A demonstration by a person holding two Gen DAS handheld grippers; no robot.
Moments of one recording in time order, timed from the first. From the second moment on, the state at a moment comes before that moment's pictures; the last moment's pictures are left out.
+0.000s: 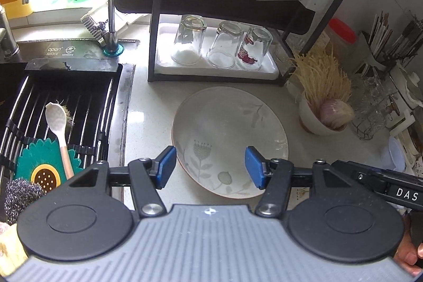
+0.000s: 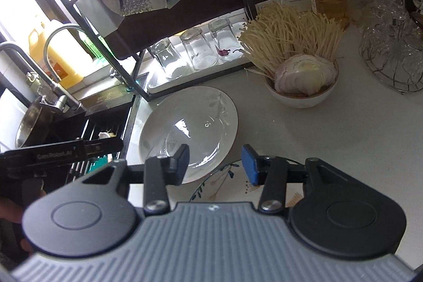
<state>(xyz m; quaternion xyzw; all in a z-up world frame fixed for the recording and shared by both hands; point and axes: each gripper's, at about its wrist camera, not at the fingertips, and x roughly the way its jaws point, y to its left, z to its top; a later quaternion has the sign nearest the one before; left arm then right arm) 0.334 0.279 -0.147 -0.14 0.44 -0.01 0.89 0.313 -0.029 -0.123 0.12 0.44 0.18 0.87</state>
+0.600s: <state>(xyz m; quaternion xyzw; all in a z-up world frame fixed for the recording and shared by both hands) 0.414 0.324 -0.209 -0.16 0.50 -0.07 0.85 0.376 0.010 -0.172 0.11 0.50 0.11 0.85</state>
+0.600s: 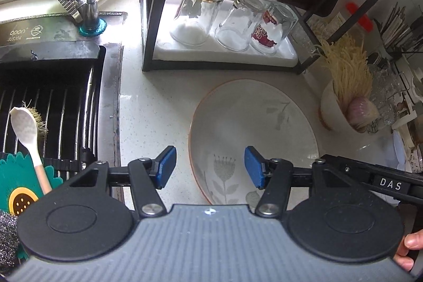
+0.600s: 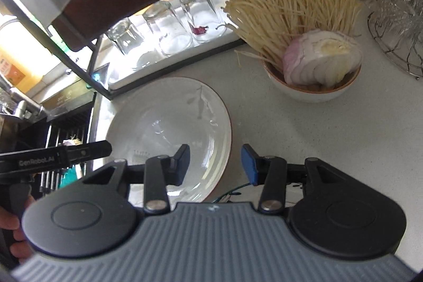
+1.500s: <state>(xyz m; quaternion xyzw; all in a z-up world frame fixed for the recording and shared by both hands) 0.462 0.344 -0.237 -0.16 0.53 -0.10 0.83 0.421 0.005 -0.209 0.16 0.53 0.09 0.83</state>
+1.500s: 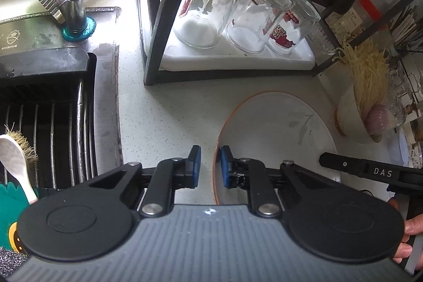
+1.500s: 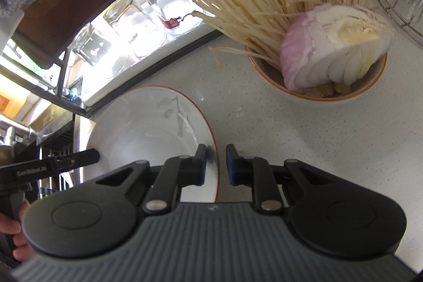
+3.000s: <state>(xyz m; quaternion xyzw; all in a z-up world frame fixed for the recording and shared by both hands) 0.367 0.278 -0.124 -0.17 0.44 -0.07 0.88 0.346 -0.050 -0.115 0.17 0.43 0.15 0.87</state>
